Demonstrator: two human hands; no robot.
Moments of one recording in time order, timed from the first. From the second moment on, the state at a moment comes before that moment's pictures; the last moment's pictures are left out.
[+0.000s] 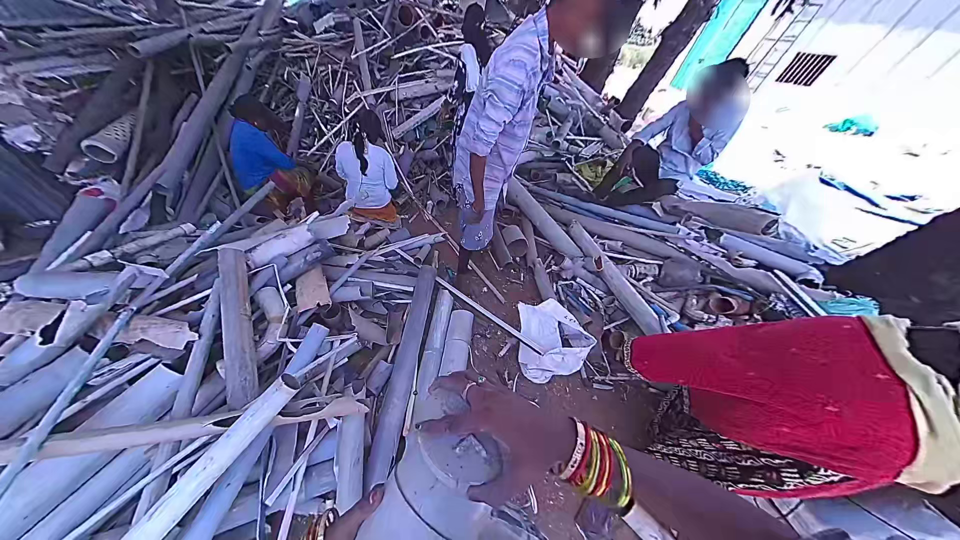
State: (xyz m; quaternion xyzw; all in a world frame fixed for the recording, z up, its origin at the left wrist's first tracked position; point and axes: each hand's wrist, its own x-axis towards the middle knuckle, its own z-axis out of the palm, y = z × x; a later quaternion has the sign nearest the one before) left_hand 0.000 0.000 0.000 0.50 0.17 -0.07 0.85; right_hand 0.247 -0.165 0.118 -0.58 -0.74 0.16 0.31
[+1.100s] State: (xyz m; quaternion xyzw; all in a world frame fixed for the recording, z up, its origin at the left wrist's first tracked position) left_hand -0.001 0.018 0.033 0.63 0.09 -0.16 0.75; right_hand 0.193 -0.113 0.230 -0.72 -0.61 0.27 -0.18
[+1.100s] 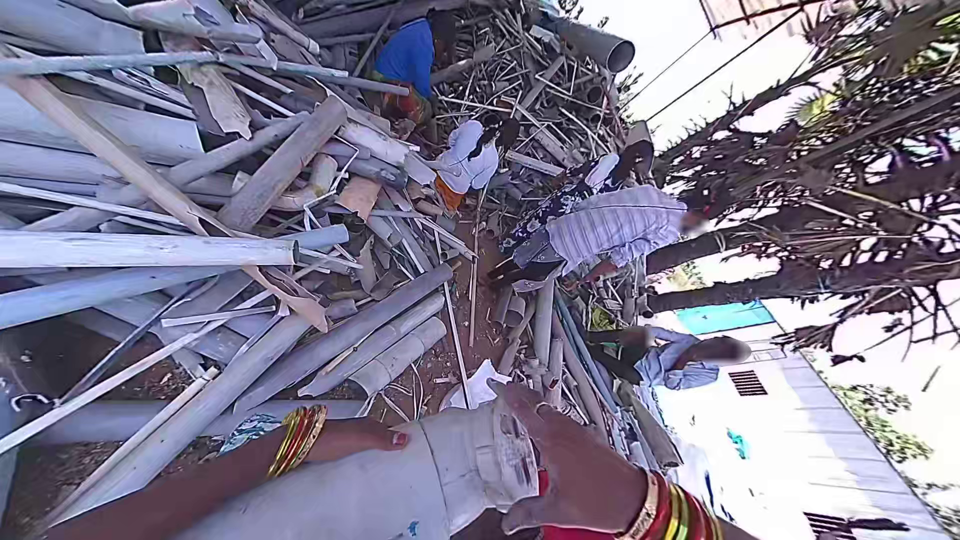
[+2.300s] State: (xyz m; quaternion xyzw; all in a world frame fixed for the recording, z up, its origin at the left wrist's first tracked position) left_hand -0.011 0.014 0.036 0.65 0.12 -0.13 0.74; right_hand 0.220 -0.126 0.211 -0.61 -0.73 0.27 -0.12
